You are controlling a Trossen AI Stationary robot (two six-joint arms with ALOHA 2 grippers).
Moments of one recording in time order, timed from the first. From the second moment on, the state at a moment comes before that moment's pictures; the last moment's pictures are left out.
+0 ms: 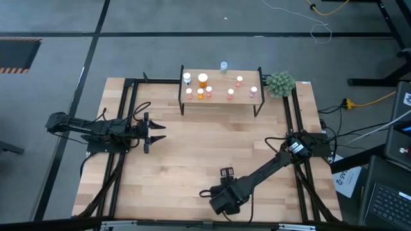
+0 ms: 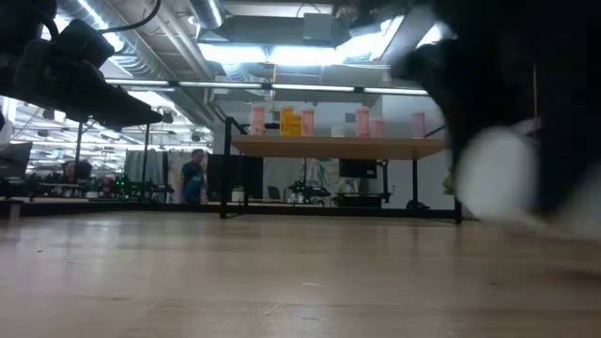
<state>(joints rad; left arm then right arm) -0.12 0.16 0.01 0.06 -0.31 -0.04 0.61 2.23 1.81 -1.08 0.13 0.46</state>
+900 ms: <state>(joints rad) -0.12 0.17 0.01 0.06 -0.31 -0.04 0.58 1.69 2.06 -1.57 1.25 0.81</state>
